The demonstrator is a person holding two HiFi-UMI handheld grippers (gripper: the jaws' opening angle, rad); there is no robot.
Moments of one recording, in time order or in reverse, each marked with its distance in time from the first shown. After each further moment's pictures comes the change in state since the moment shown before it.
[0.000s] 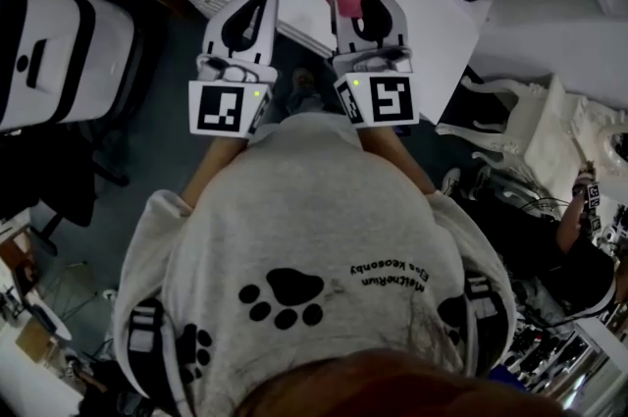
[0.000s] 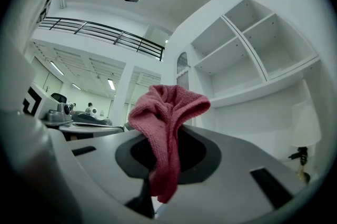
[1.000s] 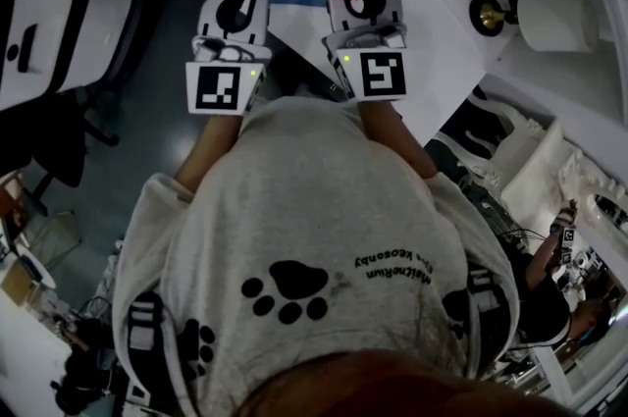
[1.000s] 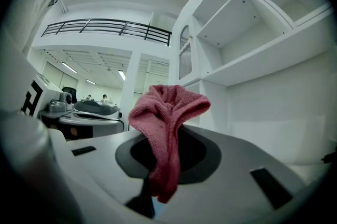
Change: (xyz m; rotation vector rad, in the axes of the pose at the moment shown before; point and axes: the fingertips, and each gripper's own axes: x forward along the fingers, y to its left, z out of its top) left arm 0.123 0.061 -0.074 0.038 0.117 0.141; right arm 0.126 -0.080 -0.088 0.003 0.126 0.161
